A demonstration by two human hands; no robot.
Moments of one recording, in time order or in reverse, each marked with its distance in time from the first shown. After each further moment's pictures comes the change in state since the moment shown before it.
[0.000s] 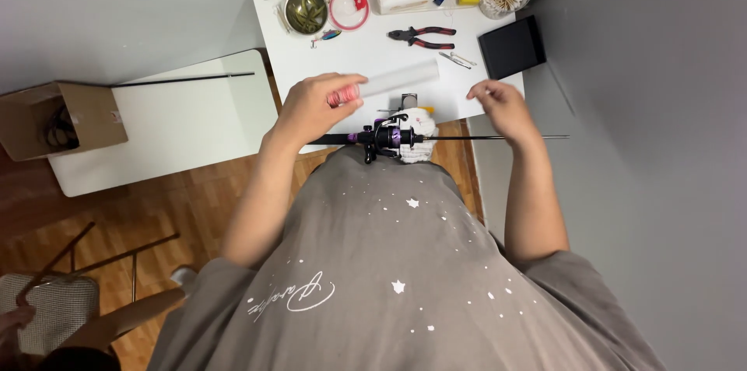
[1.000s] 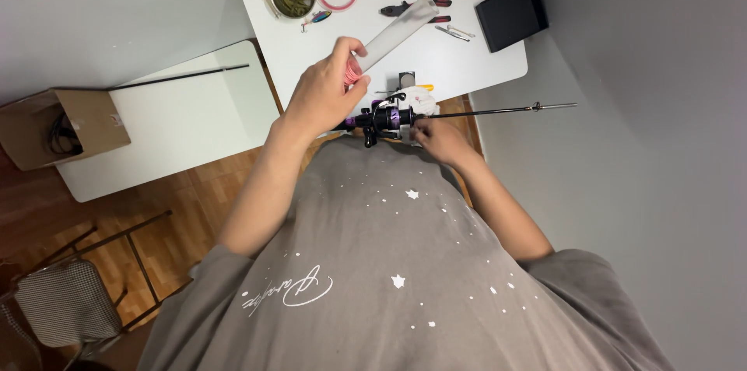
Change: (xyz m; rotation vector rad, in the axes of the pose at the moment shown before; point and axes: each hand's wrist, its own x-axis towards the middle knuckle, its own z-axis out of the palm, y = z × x) left_hand 0.011 0.026 0.016 0.017 -0.076 -0.096; right_hand -0.056 0.049 0.113 -0.627 -0.234 0.042
